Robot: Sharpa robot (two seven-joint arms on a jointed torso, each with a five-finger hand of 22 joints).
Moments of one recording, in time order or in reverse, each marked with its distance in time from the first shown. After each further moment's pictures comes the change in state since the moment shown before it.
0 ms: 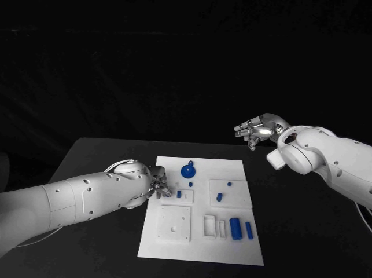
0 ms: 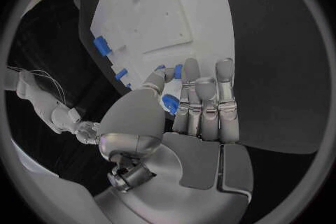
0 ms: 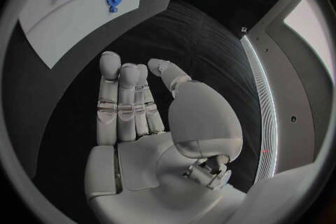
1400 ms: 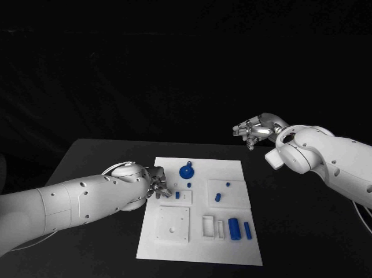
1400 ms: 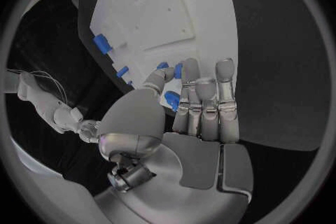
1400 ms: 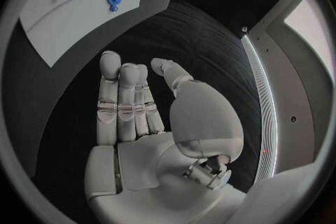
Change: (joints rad) left arm 0.000 -0.014 -0.002 0.031 -0.016 -0.052 -0.005; left_hand 0.000 0.000 -0.001 -0.001 0.004 0.000 0.000 -0.002 -0.007 0.003 0.000 0.000 -0.003 0.000 -0.003 0.005 -0.002 0.000 0.000 0.000 0.004 0.000; right arm 0.003 0.000 0.000 -0.002 0.000 -0.001 -0.004; right_hand -0.016 -0.016 -0.019 0.025 0.019 -0.007 0.000 0.000 0.000 -0.002 -0.002 0.002 0.000 0.000 0.000 0.000 -0.002 0.000 0.000 0.000 -0.005 -0.011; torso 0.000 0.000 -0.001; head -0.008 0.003
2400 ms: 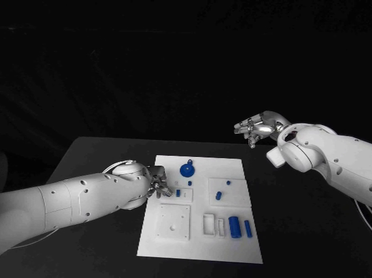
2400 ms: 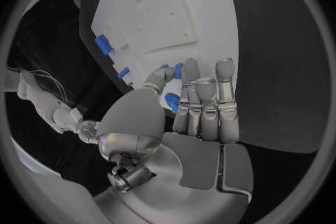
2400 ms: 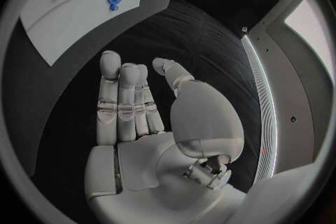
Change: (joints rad) left arm 0.000 -0.003 0.000 0.009 0.010 0.010 -0.010; left_hand 0.000 0.000 0.000 0.000 -0.002 0.000 0.000 0.000 0.000 0.002 -0.002 0.000 0.000 0.000 -0.001 0.000 0.000 0.000 0.000 0.000 0.000 0.000; right arm 0.000 -0.005 0.000 0.003 0.000 -0.004 0.002; right_hand -0.008 -0.008 -0.017 0.017 0.008 0.000 0.000 0.000 0.000 0.000 0.000 0.002 0.000 0.000 0.000 0.000 -0.001 0.000 0.000 0.000 -0.008 -0.006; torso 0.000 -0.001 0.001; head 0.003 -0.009
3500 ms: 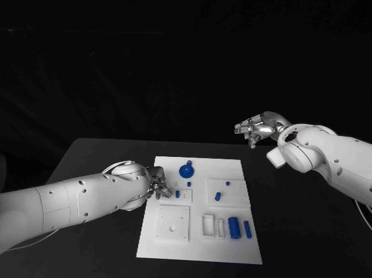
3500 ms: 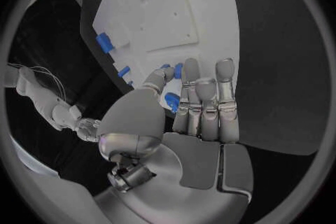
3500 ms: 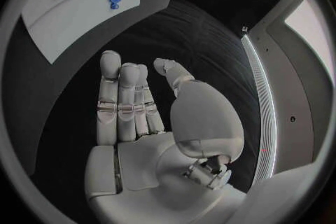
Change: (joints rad) left arm 0.006 -0.005 0.000 0.011 0.027 0.006 -0.017; left_hand 0.000 0.000 -0.004 0.001 0.013 0.000 0.000 0.002 0.001 0.002 -0.003 0.000 -0.002 0.000 -0.001 0.000 0.001 0.000 0.000 0.000 0.000 0.000; right arm 0.000 -0.006 0.000 0.001 0.001 -0.004 0.005; right_hand 0.000 0.000 -0.023 0.023 0.015 -0.003 -0.003 0.000 0.000 -0.003 -0.003 0.000 0.000 0.000 0.000 0.000 -0.002 0.000 0.000 0.000 -0.006 -0.004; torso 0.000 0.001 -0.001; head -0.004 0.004
